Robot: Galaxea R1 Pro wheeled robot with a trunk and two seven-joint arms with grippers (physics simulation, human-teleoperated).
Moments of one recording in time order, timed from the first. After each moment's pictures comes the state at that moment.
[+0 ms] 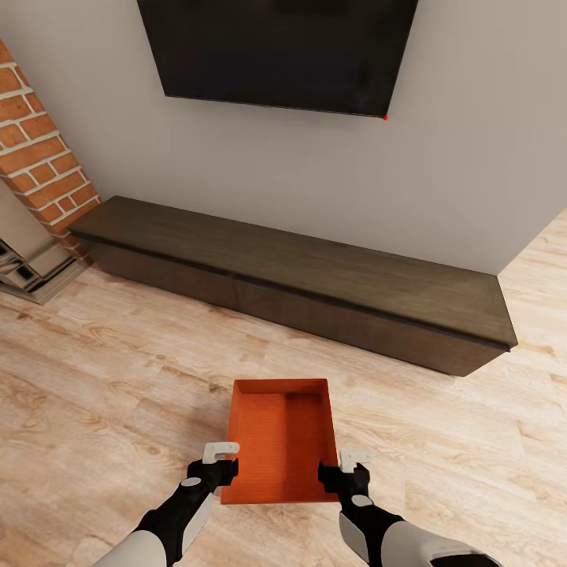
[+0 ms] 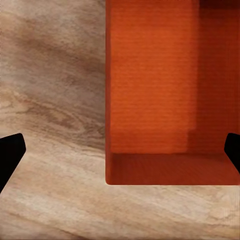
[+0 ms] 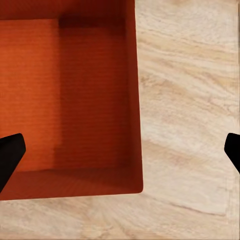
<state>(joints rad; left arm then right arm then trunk) -0.58 -0.11 -0.06 -0.35 0.05 0.03 0.12 -0.69 0.17 0.02 0.00 0.02 -0.31 -0.21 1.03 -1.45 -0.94</state>
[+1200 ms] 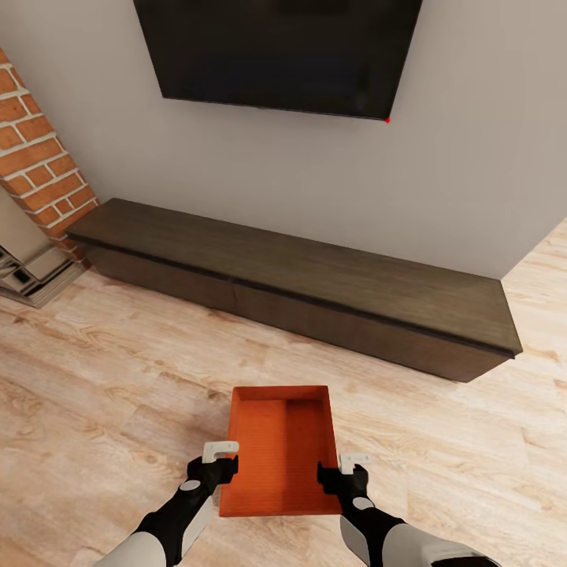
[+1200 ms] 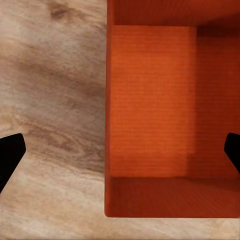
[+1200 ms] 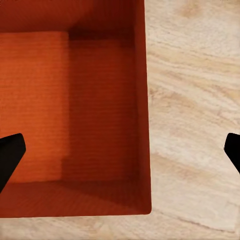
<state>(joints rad) -0.58 -0.11 -0.06 -0.33 0.05 -0.04 0.12 -0.68 0.17 0.02 0.00 0.02 -0.33 -0.17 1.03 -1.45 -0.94</state>
